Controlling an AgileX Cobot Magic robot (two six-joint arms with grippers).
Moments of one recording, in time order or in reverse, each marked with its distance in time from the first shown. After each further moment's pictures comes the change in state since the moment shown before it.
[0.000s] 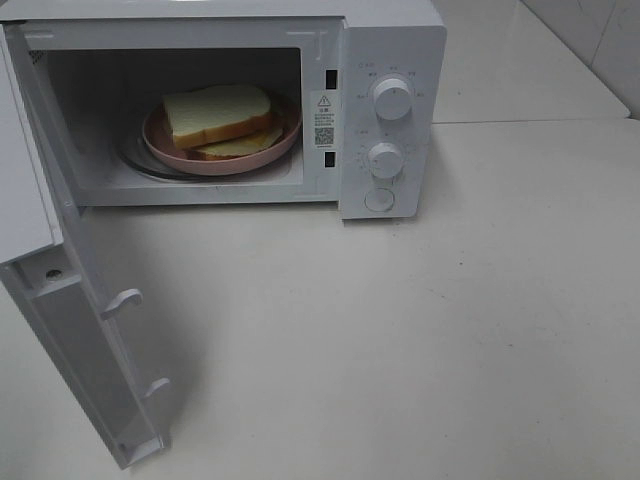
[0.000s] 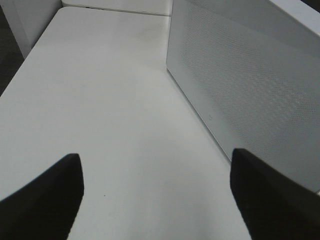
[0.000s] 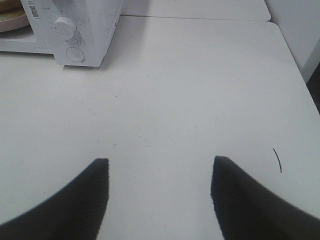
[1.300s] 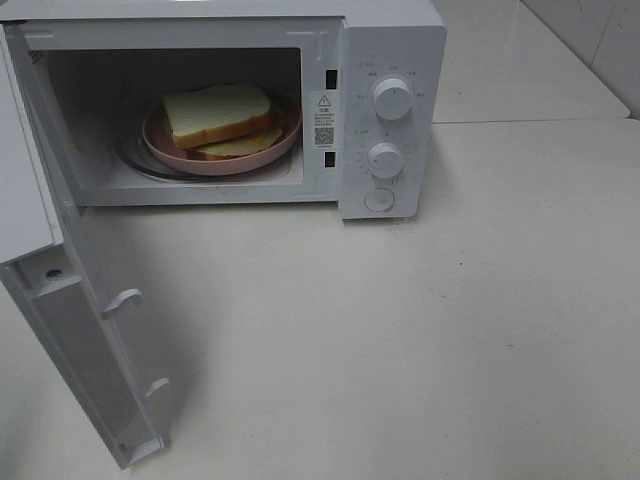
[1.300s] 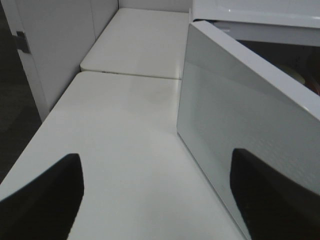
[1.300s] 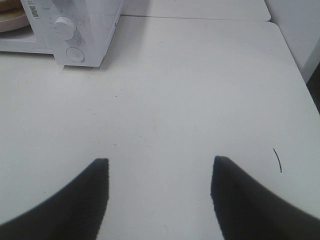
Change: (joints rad) left arm 0.000 0.104 0.063 0.022 -0.402 0.000; right arm 0.000 0.000 0.000 0.000 0.000 0.000
